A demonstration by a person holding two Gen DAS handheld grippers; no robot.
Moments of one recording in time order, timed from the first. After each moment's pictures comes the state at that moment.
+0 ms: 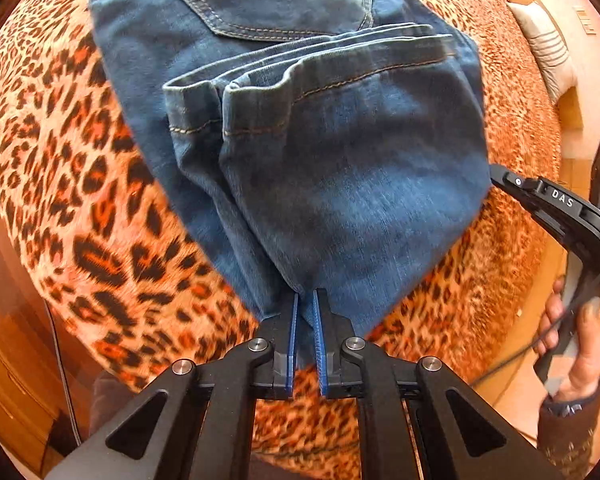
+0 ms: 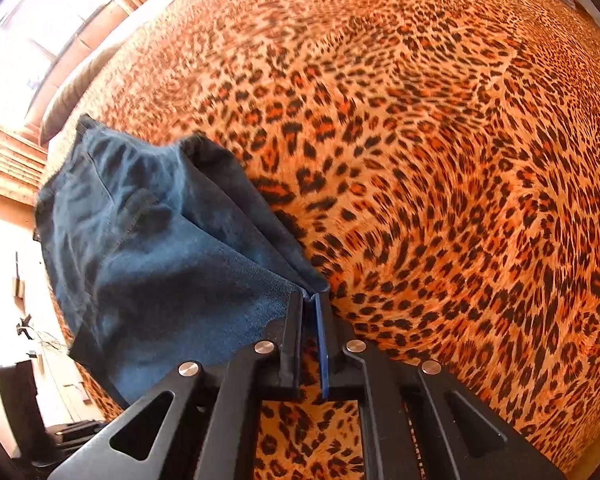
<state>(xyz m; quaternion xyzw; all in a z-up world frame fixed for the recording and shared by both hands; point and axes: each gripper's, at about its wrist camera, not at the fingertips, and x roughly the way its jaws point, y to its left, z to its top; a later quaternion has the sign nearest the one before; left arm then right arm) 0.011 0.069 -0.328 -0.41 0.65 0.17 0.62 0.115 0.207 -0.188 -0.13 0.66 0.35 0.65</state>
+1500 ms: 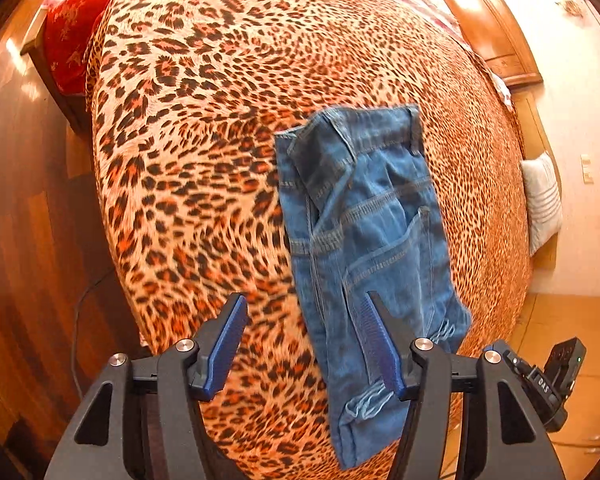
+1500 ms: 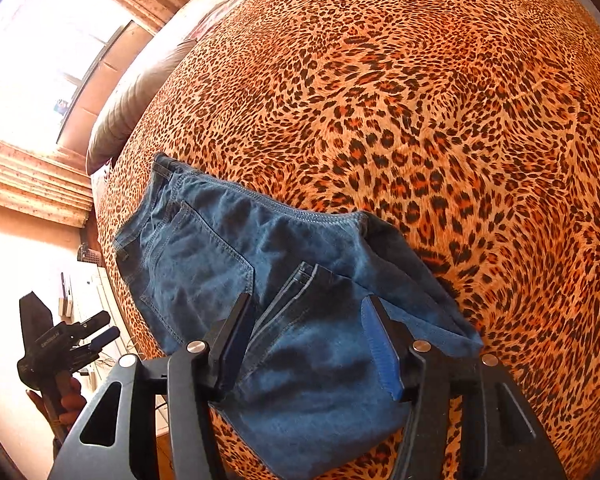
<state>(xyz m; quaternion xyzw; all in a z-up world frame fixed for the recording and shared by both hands) -0.044 0.333 -0.243 -0.51 0.50 0.26 0.66 0.103 0.312 -0.119 -0.04 0.67 0.40 0.62</state>
